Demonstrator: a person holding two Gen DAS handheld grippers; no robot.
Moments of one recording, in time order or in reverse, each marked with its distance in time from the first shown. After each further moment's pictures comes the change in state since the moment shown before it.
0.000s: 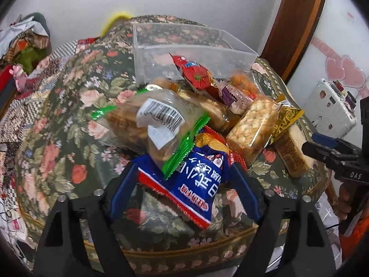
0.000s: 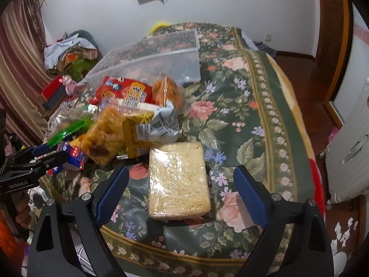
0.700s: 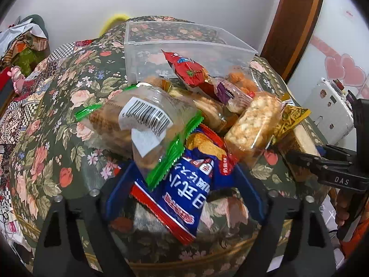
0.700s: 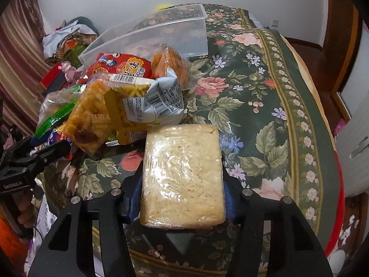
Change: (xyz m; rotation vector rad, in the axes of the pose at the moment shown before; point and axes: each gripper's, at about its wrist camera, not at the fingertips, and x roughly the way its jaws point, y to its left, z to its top) left arm 0.012 -0.008 -0.003 0.016 -0.018 0.002; right arm 0.020 -0.002 -0.010 0.001 0.084 0.018
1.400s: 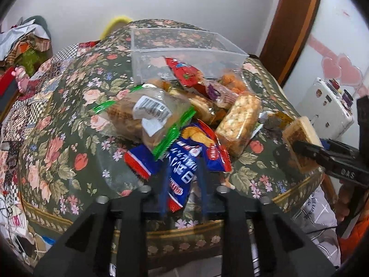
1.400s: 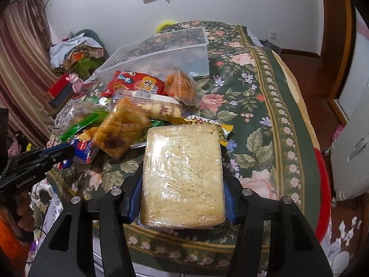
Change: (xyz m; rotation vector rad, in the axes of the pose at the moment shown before) left arm -0.036 -0.002 -0.009 -0.010 0.000 0.013; right arm -0.032 0.010 -0.002 -0.012 -0.091 0.016
